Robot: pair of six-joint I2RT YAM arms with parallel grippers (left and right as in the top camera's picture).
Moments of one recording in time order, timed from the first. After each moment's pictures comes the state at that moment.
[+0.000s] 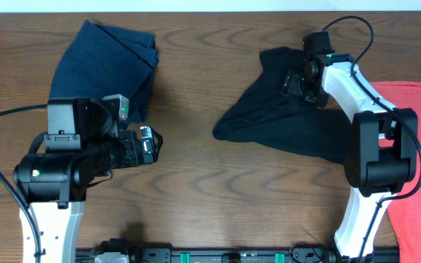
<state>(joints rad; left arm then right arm) -0.01 1.06 1.22 -1.22 0.37 -0.17 0.11 2.12 1.55 -0.76 0.00 0.47</state>
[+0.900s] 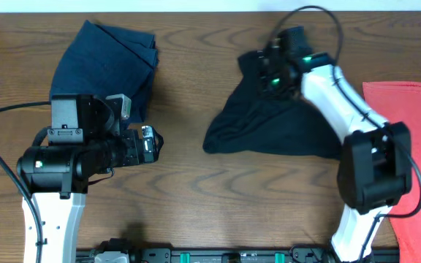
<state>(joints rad) -0.01 1.09 1.22 -1.24 0.37 -0.15 0.30 2.00 1.55 -0.72 -0.32 0.16</state>
